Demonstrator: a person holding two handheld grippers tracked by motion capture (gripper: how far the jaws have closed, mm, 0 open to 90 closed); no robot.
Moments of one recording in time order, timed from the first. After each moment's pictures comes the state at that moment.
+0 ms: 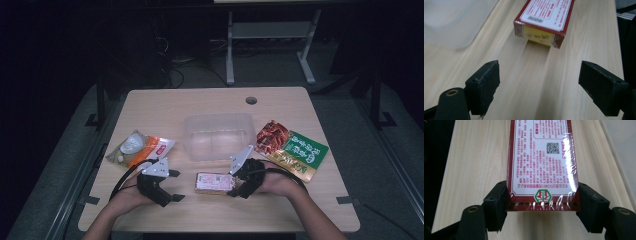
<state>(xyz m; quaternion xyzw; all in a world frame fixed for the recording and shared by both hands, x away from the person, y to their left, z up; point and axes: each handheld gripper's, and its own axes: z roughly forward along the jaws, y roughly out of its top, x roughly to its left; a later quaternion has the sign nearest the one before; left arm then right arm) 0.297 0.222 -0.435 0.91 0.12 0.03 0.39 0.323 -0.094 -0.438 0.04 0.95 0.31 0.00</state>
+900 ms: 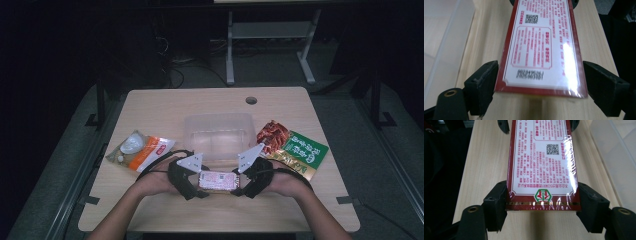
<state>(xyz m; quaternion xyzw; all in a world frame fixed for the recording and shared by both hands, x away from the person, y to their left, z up) 0.321 0.142 -0.427 0.93 0.01 -0.02 0.37 0.315 -0.109 -0.420 0.03 0.94 0.35 0.01</state>
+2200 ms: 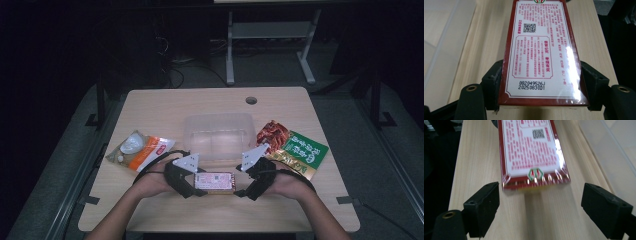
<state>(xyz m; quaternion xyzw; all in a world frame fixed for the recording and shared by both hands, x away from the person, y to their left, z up) 0.321 0.155 -0.426 0.93 0.02 -0.02 0.36 0.315 -0.120 -0.425 0.08 0.93 0.35 0.03</state>
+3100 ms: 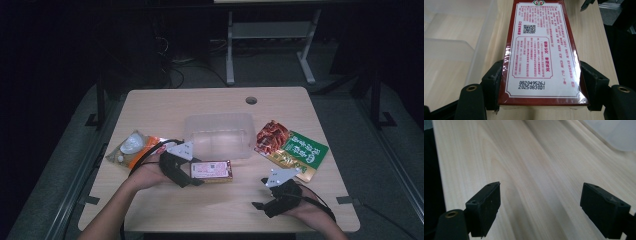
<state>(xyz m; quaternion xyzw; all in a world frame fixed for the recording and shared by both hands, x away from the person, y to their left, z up) 0.340 0.163 -0.403 0.93 0.05 -0.01 0.37 0.254 -0.173 -0.452 0.25 0.90 0.36 0.08</state>
